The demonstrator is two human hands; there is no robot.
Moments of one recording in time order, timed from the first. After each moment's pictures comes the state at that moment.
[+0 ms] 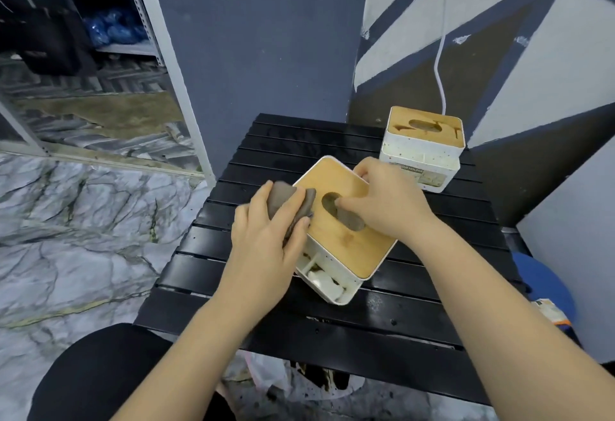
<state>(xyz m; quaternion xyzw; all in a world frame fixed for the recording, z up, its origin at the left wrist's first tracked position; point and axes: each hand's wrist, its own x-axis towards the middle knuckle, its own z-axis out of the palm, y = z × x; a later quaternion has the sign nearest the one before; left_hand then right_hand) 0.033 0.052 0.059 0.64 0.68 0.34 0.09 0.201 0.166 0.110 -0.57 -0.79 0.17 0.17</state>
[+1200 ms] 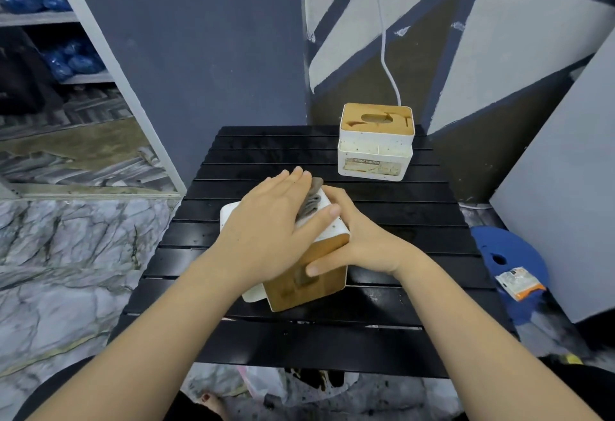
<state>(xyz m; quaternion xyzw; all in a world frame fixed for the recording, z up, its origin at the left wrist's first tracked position) 0.087 0.086 0.127 0.76 0.62 0.14 0.08 0.263 0.149 0.053 -0.34 -0.71 0.58 0.23</state>
